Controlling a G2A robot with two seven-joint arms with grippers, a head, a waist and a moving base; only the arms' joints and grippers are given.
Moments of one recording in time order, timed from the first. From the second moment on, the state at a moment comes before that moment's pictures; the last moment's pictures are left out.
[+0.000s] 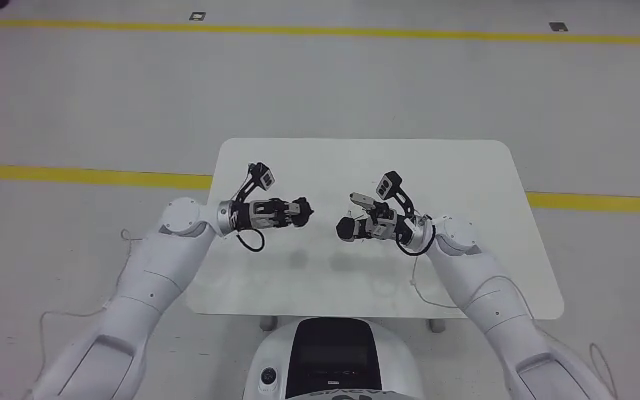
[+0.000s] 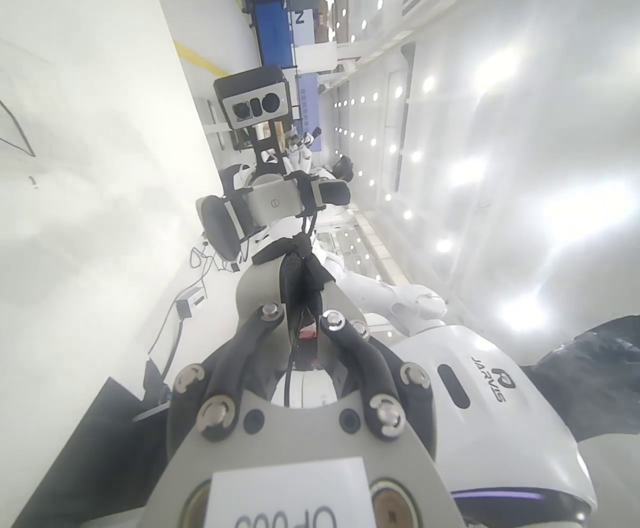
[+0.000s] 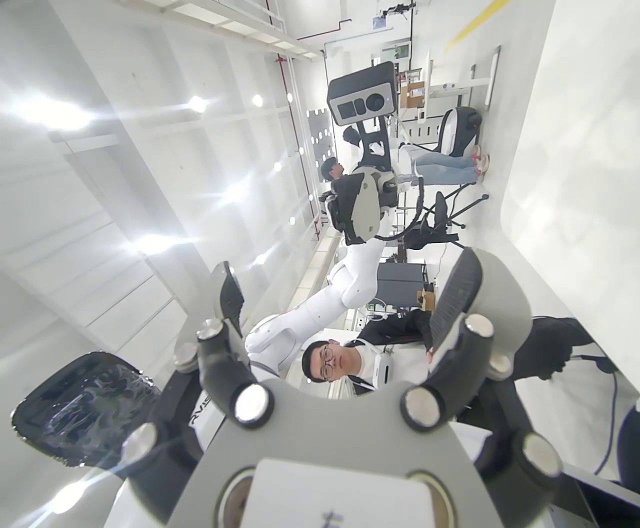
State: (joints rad) left arm 1.00 -1.14 -1.04 -1.06 -0.63 -0.34 -1.30; right arm -1.13 -1.27 1.09 -1.09 0.67 -0.18 1.15
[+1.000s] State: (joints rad) left arm 1.05 -1.21 -1.14 -1.05 -0.62 -0.34 -1.39; right arm -1.13 -1.27 1.09 -1.09 0.67 -0.18 1.15
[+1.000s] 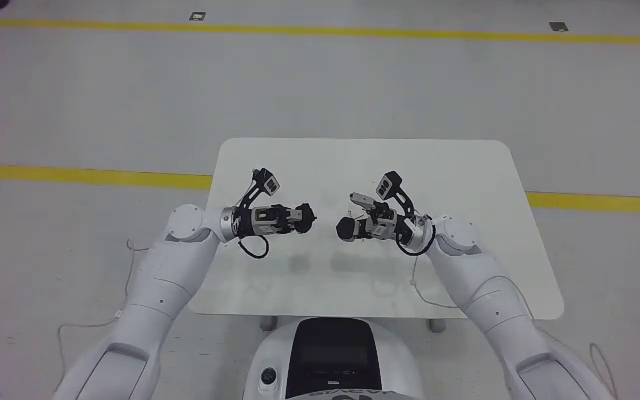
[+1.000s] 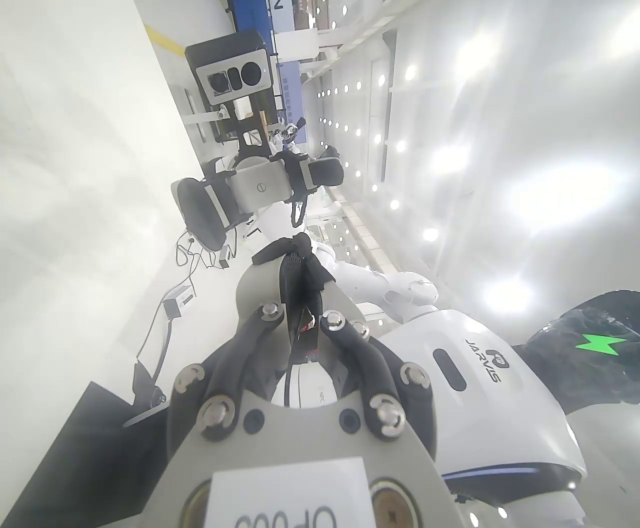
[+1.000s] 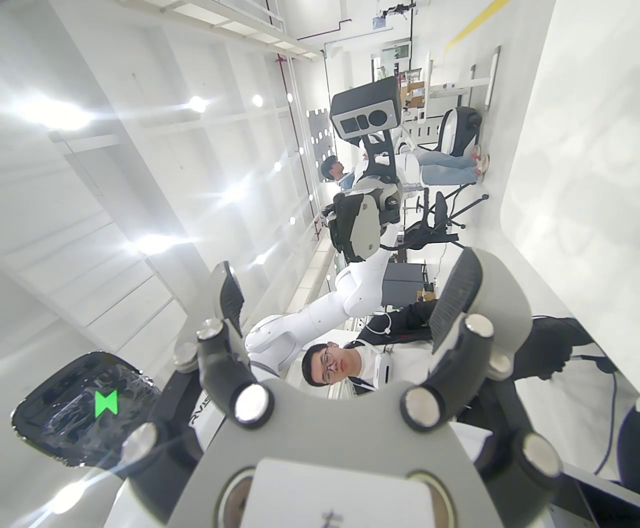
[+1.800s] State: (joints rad) left arm 1.02 -1.22 -1.05 -1.02 -0.61 -0.34 -1.39; right arm -1.13 -1.27 1.09 -1.09 0.67 -0.18 1.15
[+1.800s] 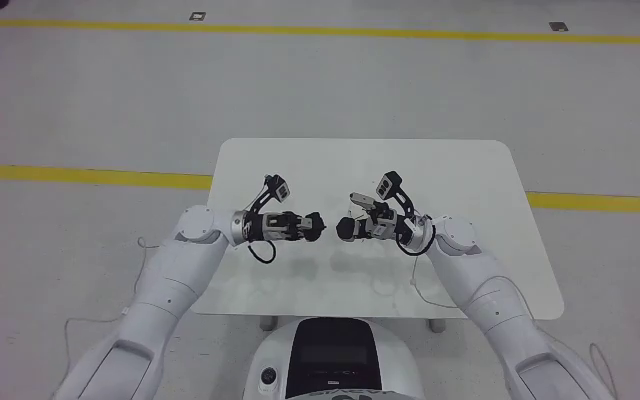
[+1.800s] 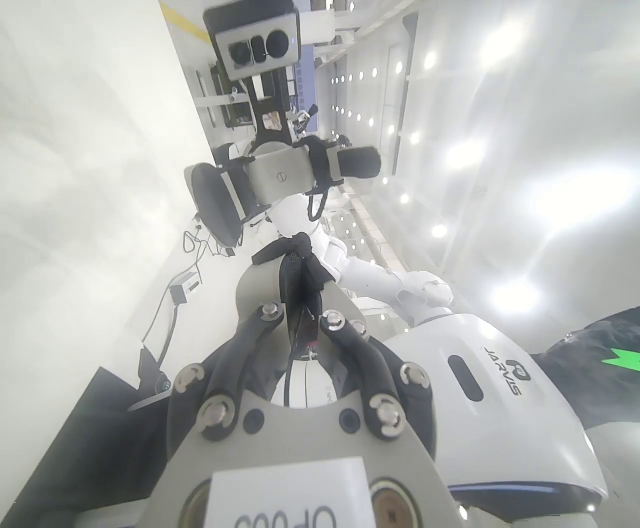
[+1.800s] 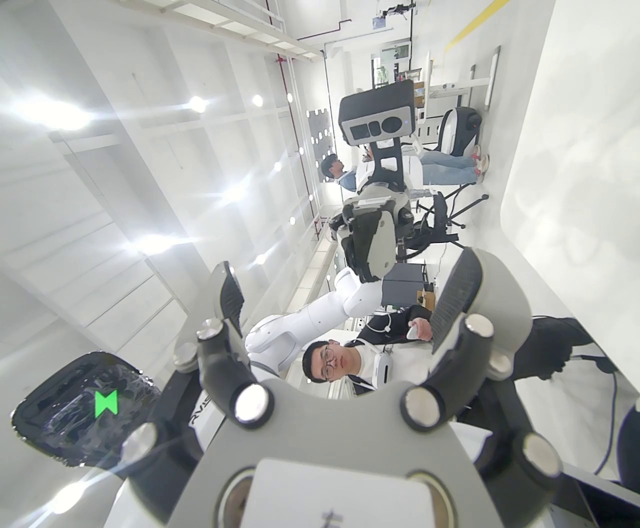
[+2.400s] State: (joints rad) left arm 0.96 -1.21 -0.95 -0.93 -0.67 -0.34 -1.39; right arm -1.13 -1.27 1.09 -1.09 0.67 -0.18 1.15
